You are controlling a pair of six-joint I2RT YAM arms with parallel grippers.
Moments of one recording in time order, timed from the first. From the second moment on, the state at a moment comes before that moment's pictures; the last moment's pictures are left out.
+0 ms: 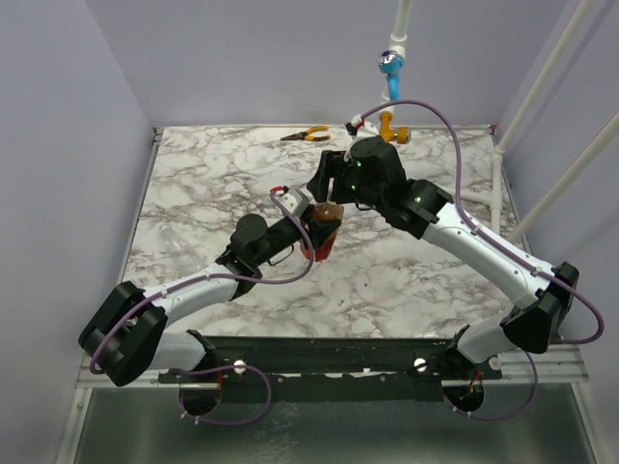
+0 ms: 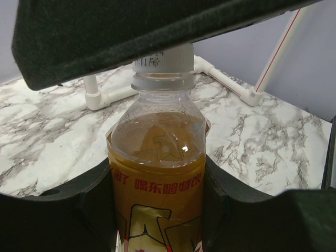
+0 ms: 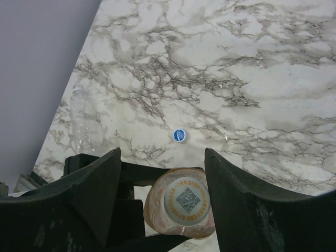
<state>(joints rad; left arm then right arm) -0.70 1.28 0.58 0.80 0.26 -0.16 0.83 1.48 1.52 -0.47 0.19 0.53</state>
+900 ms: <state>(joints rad) -0.69 1.34 0.61 0.81 0.30 -0.16 0.89 1.29 1.46 -0.58 0.24 0.61</state>
